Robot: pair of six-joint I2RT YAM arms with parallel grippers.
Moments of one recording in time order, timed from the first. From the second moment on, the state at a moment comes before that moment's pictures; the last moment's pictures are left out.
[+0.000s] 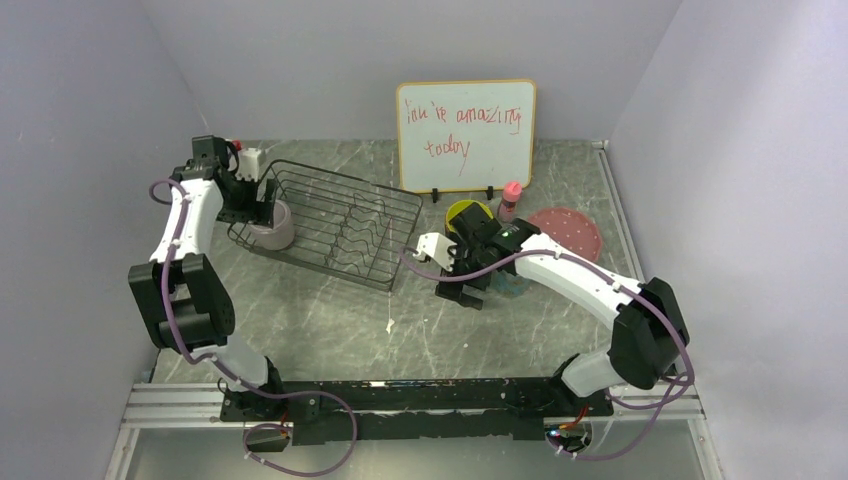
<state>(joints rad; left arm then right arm) 0.20 1.63 1.41 -0.84 0.11 0.30 0.72 1.45 1.10 -0.82 -0.17 -0.61</state>
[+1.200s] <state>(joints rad) 0.10 1.73 1.34 -0.81 0.57 0.15 0.70 1.46 1.08 -0.78 -0.17 -0.61</state>
